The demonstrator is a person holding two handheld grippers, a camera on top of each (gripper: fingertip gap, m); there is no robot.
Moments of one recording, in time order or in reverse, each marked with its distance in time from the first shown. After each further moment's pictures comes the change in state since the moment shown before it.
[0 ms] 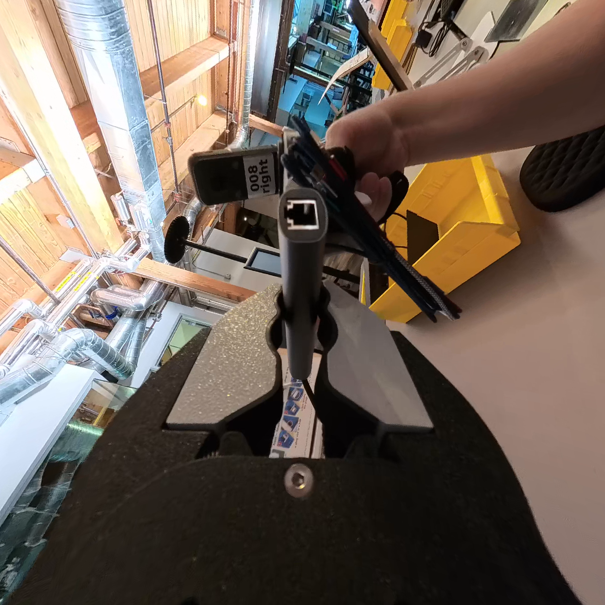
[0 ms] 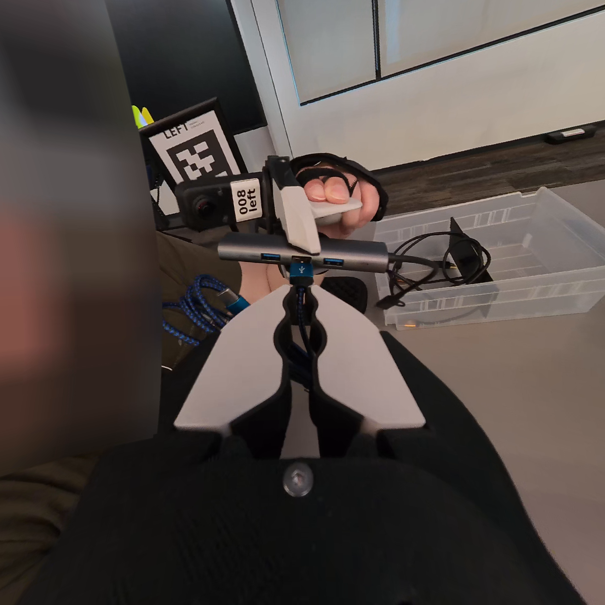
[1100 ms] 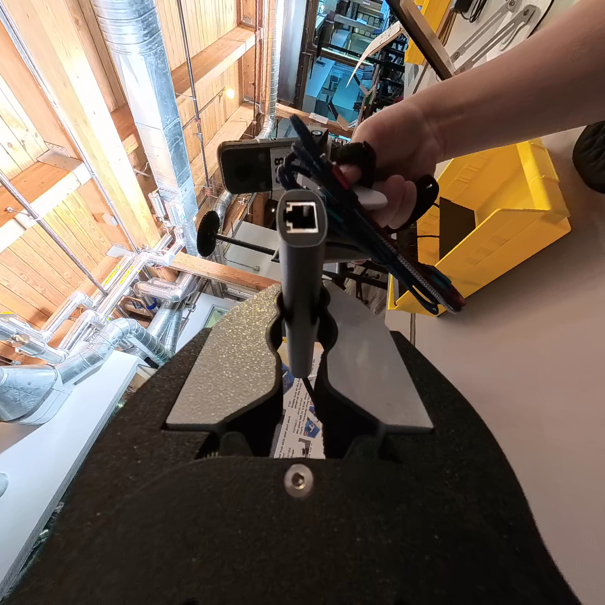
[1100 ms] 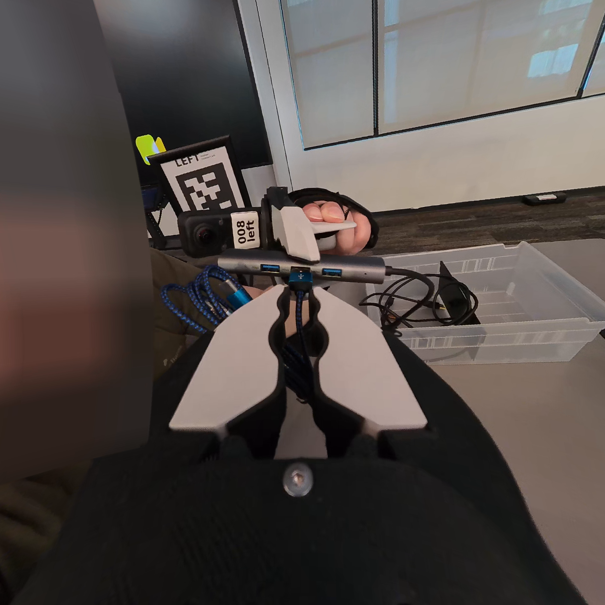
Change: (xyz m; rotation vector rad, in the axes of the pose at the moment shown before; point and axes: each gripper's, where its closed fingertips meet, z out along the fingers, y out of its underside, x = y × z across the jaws) left arm -0.013 -0.002 -0.003 -0.036 -0.090 0.061; right arm -0.002 -0.015 0.004 0.121 -0.012 -0.086
